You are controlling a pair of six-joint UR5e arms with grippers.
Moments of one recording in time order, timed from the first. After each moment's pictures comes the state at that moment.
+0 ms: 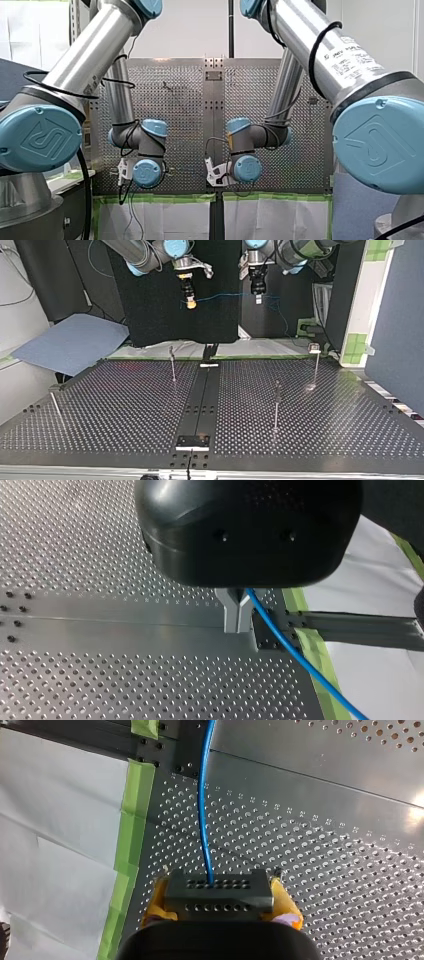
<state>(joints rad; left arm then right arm) -0.58 -2.13 -2.39 -1.95 -2.22 -1.60 2.39 -0.89 2.04 -0.86 1.88 1.44</state>
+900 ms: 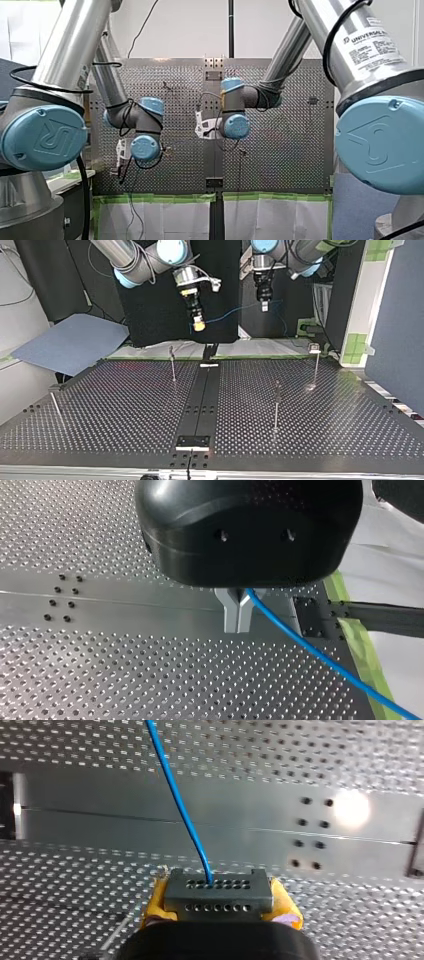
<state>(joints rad) -0.49 -1.89 -2.39 -2.17 -2.16 -1.61 2.40 -1.12 1.89 -0.71 1.78 1.52</state>
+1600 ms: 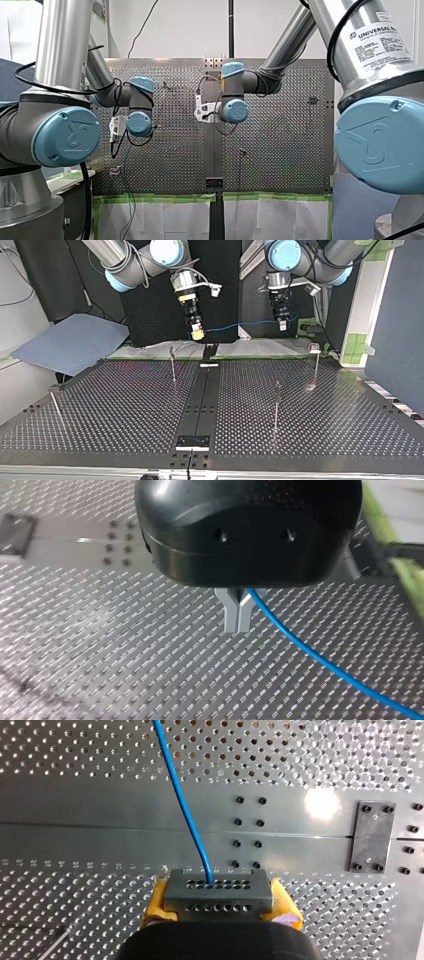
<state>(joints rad) -0.30 -1.70 -2.32 -2.37 -2.05 -1.55 2.39 -1.18 1.83 -0.67 1.76 1.53</state>
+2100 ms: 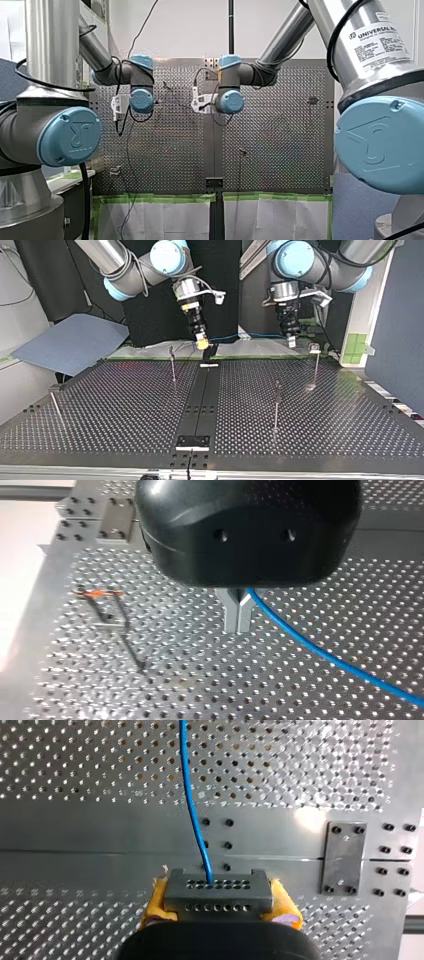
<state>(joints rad) -0.27 -1.55 -2.20 -2.51 -2.05 -1.59 2.39 -1.18 1.73 -0.59 1.72 1.53</state>
